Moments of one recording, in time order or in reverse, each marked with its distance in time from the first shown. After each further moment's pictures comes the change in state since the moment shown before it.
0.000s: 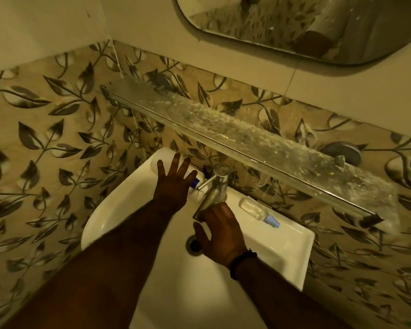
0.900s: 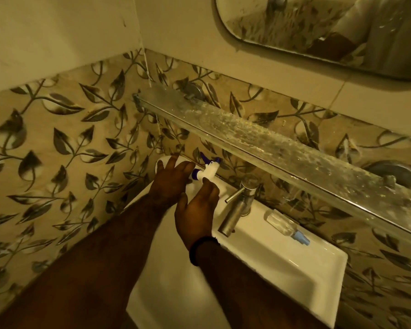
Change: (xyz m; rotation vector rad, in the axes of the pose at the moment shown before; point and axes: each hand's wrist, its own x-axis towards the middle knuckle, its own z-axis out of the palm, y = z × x) left_hand 0.016 -0.079 -0.008 -0.203 -0.022 -0.053; right_hand 0.097 -0.093 0.072 0.328 0.148 0.594
